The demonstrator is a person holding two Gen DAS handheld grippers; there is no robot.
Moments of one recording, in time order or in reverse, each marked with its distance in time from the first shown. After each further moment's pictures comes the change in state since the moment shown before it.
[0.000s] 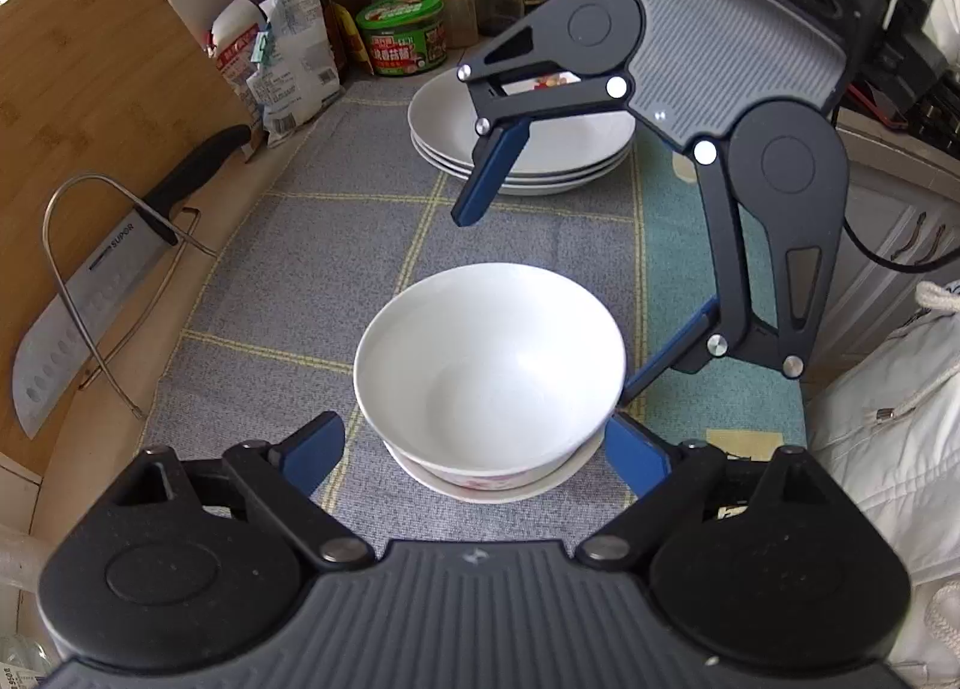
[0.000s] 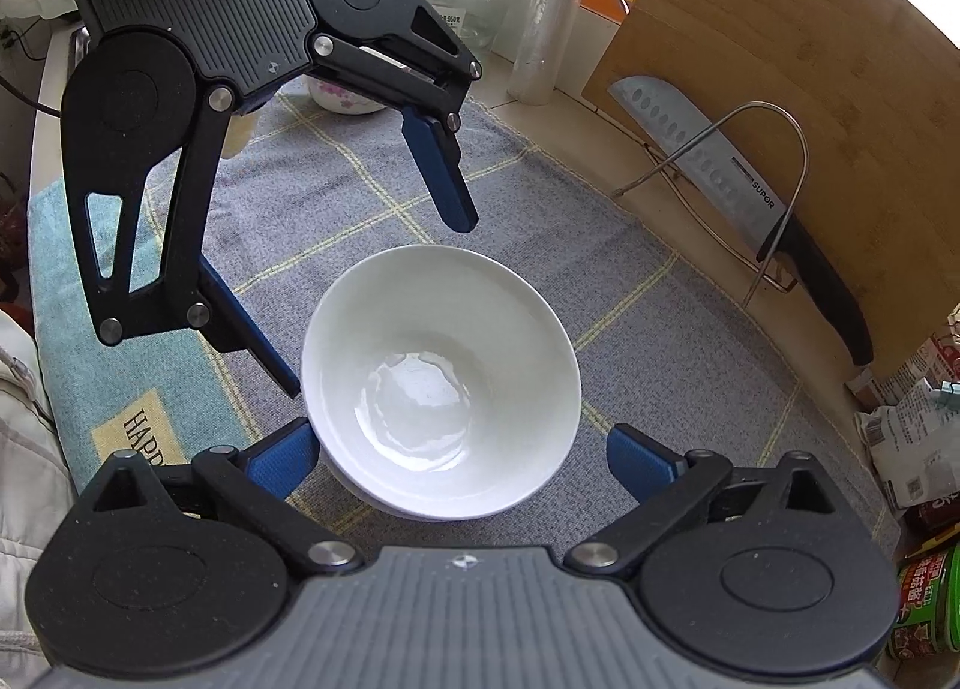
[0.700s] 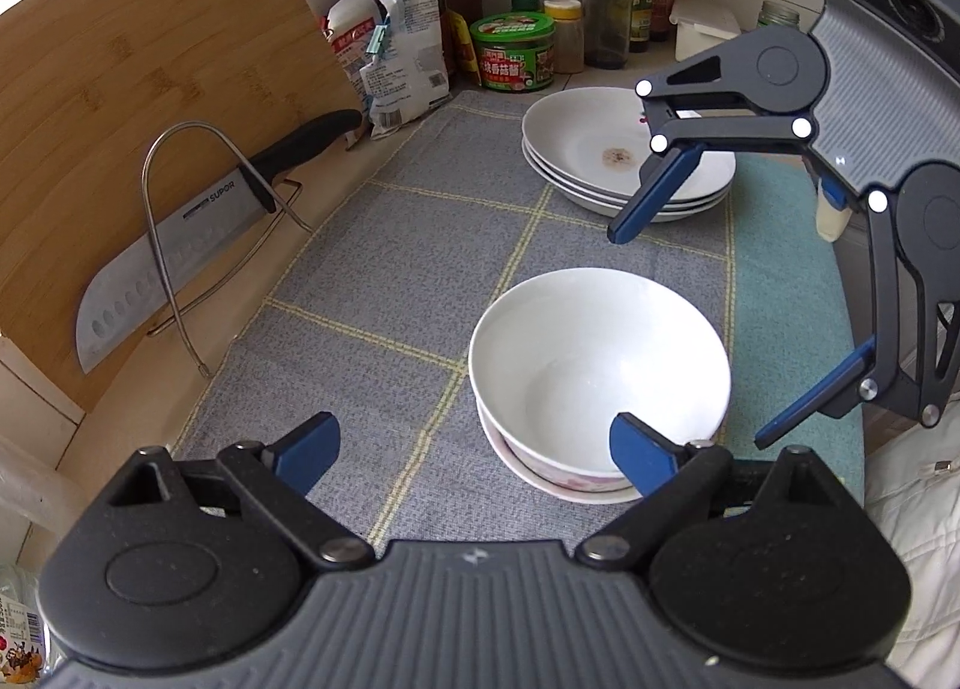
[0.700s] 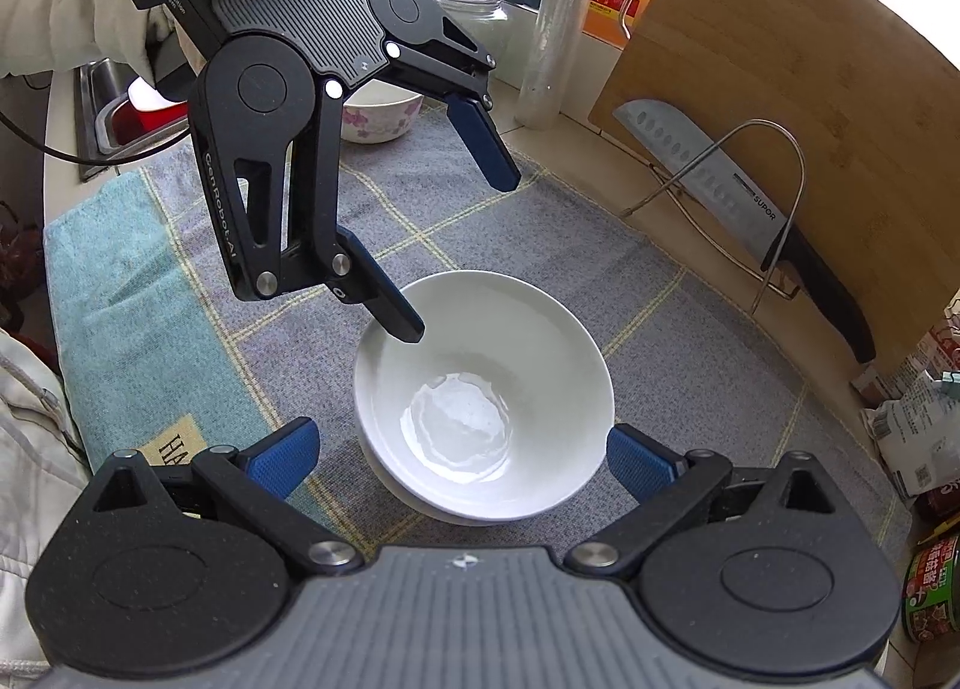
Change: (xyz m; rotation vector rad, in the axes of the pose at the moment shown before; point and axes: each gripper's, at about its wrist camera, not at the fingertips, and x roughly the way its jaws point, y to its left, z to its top) left arm -0.001 0.026 -0.016 -0.155 -0.049 0.111; right arm -0.014 0.018 -0.002 0.027 -0.052 0.002
